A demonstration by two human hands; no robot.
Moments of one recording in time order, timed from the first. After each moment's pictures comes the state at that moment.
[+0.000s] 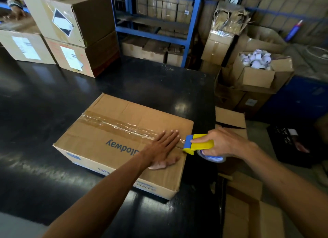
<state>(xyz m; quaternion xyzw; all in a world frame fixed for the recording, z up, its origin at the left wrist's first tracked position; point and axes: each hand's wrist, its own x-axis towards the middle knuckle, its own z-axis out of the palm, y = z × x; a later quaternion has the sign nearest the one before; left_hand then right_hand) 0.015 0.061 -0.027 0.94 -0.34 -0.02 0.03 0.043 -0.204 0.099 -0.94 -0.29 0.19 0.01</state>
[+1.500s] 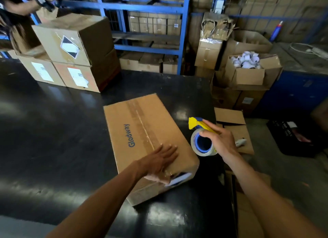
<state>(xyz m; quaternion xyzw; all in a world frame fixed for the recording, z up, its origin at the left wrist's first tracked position) -0.035 0.110 -0.009 0.90 -0.42 -0.12 0.01 -0.033 -0.154 0.086 -0.79 0.12 -0.02 0.60</state>
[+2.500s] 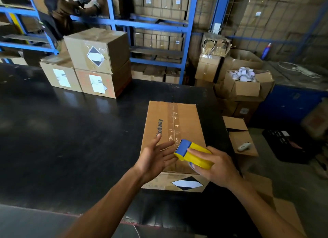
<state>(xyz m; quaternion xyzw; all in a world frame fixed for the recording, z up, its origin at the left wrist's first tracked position) -0.133 0.228 0.090 0.42 0.09 -0.28 0.86 -0.165 -0.018 0.094 -0.92 -0.20 -0.13 0.31</state>
